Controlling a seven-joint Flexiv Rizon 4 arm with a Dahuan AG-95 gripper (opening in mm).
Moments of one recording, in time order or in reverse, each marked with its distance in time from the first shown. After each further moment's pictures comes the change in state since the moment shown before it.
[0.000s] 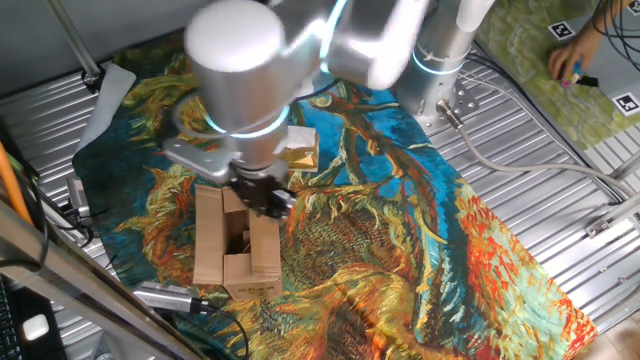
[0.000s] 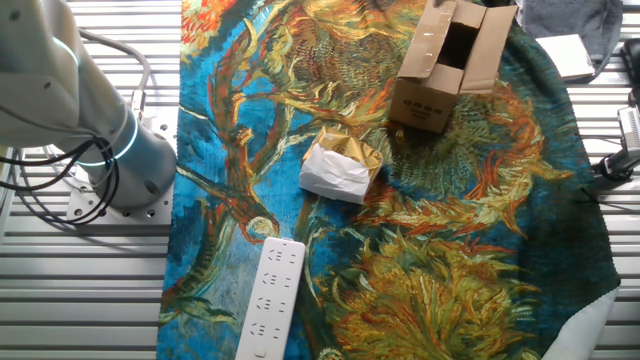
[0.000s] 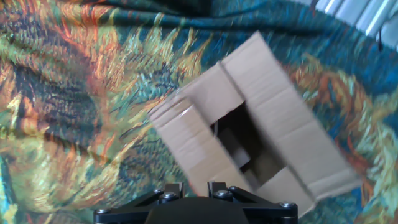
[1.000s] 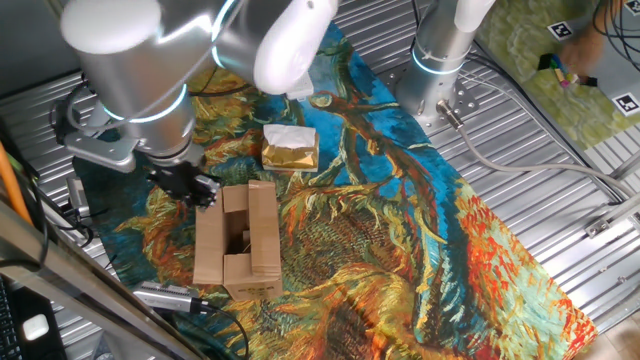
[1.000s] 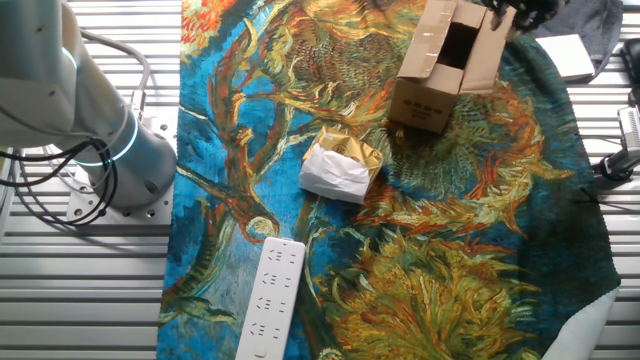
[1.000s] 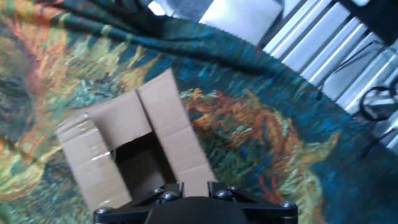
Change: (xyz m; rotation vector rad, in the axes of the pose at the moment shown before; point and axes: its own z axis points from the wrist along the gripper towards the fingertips) arm -0.042 -0.109 -0.007 0.026 0.003 -0.104
